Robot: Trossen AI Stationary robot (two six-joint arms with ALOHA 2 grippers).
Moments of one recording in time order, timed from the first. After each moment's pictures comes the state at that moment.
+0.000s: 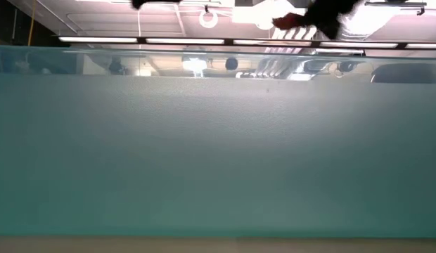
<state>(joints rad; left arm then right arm) -0.07 1.07 1.06 -0.35 -0.35 -0.13 0.05 0.98 0.90 -0.46 0.17 0.31</state>
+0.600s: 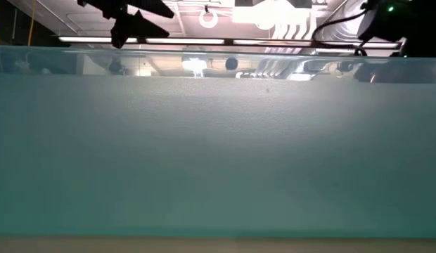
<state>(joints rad) -0.17 1.01 0.72 -0.06 -0.41 -0.47 -0.05 0.84 0.50 -0.87 0.24 1.14</state>
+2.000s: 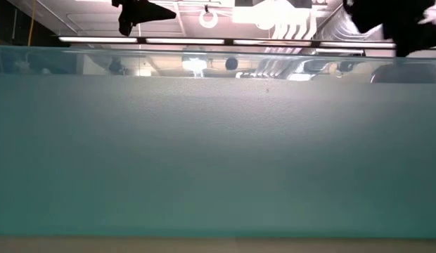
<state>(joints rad) -0.17 1.00 0.71 0.13 -0.48 -0.37 0.08 0.94 0.98 -1.13 -0.18 1.11</state>
